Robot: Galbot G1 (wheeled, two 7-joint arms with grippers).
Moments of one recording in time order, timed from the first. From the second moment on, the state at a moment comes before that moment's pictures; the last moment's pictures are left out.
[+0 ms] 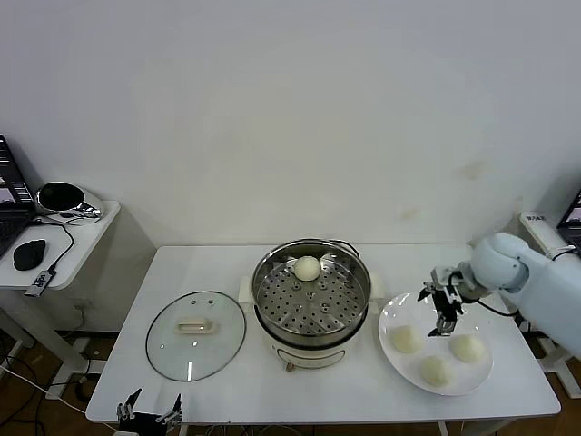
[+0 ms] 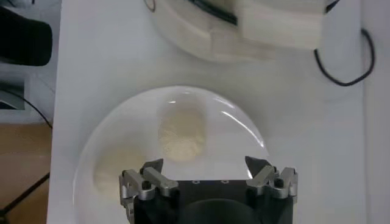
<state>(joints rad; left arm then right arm) 1.76 -1.48 -0.74 -2.05 0.12 0.36 0.14 -0.12 0.51 -0.68 1.54 -0.07 -0.36 -1.11</state>
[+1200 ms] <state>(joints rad) 1.74 -1.48 -0.74 -2.01 0.12 0.36 0.14 -0.23 0.62 -0.67 1.46 -0.13 -0.44 -1.03</state>
